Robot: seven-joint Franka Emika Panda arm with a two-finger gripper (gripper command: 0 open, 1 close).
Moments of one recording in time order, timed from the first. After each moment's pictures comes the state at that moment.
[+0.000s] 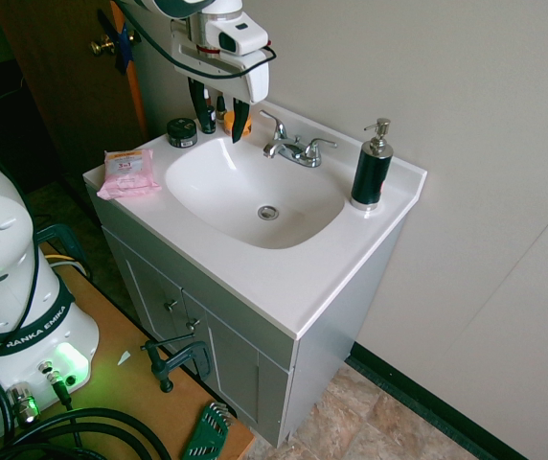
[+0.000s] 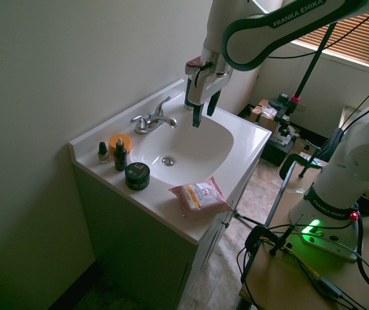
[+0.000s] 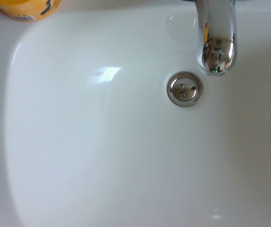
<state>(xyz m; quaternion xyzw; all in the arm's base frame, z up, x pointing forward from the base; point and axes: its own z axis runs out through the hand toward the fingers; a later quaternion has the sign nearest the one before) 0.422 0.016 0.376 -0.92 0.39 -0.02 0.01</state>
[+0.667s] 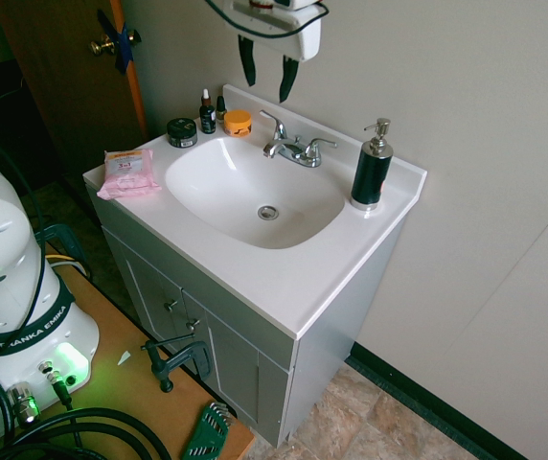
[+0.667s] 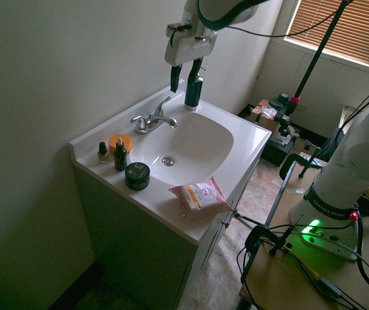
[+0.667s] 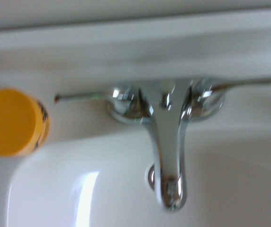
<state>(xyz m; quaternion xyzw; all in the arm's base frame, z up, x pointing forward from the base) 0.532 -0.030 0.451 -0.90 0.44 -0.06 0.04</state>
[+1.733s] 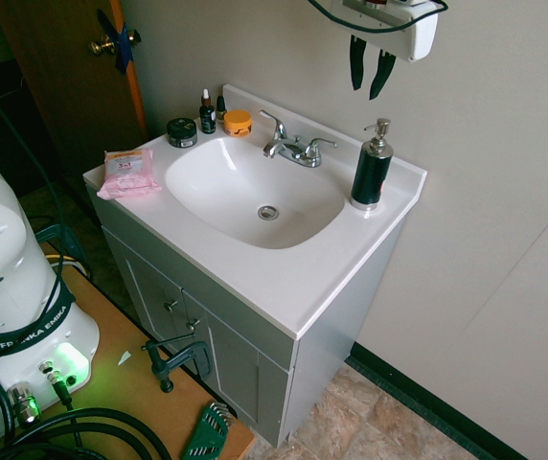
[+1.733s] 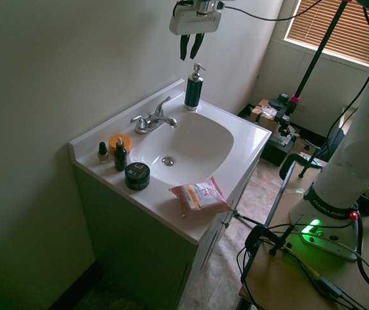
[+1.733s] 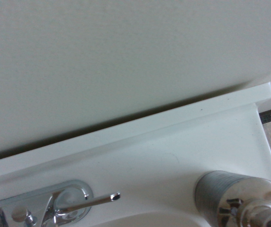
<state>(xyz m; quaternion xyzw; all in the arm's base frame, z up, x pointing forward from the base) 0.590 -0.188 0.466 -0.84 0.53 -0.07 0.02</state>
